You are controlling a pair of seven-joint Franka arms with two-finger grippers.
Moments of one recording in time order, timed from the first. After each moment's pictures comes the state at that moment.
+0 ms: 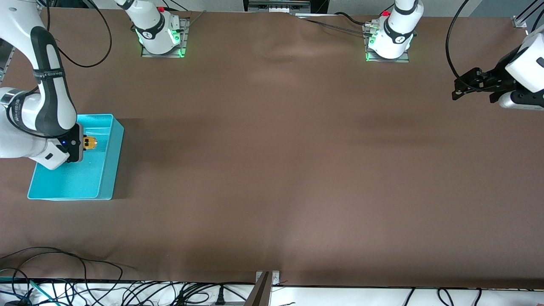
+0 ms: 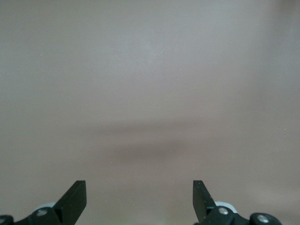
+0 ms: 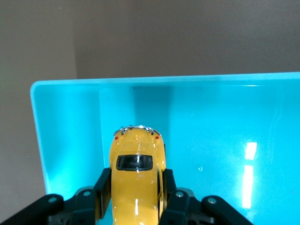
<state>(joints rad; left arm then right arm) -0.07 0.01 0.03 -1.55 -0.04 1.47 0.00 -0.07 0.47 -0.18 -1.81 -0.08 1.98 -1.78</state>
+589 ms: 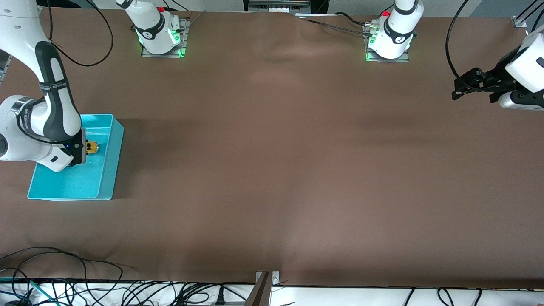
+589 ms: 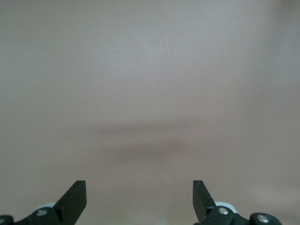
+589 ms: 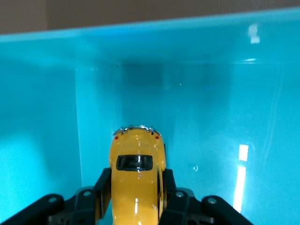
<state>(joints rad) -0.07 0.01 0.03 -1.55 -0.04 1.47 0.00 -0.12 0.55 -0.18 -1.82 -0.08 2.10 -1.85</state>
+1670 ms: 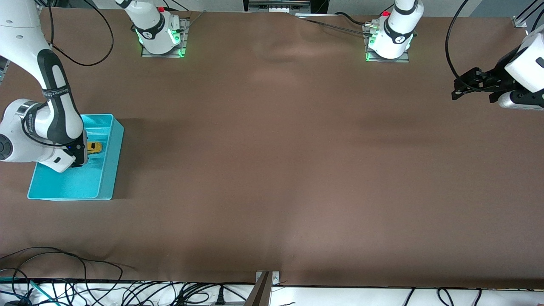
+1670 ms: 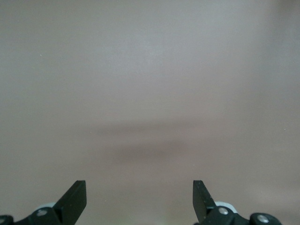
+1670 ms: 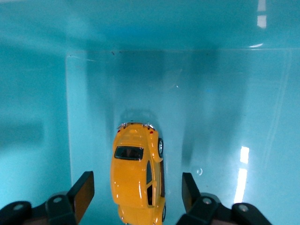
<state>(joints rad) -0.07 0.01 0.03 -1.55 -0.04 1.47 0.00 -0.13 0.58 -0.18 -1.81 -0.08 2.12 -1.88</state>
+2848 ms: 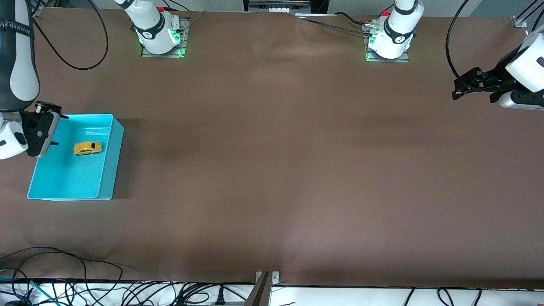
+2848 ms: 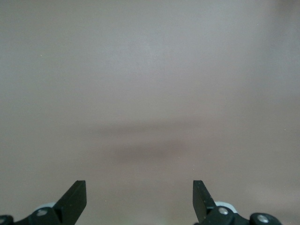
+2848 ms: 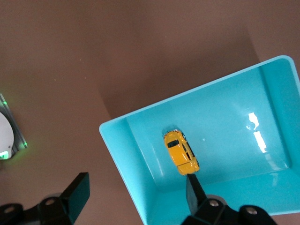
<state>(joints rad) -0.07 0.01 0.03 -1.54 -0.04 1.47 0.00 -0.05 0.27 -0.13 -1.67 -0.05 1.67 -1.32</state>
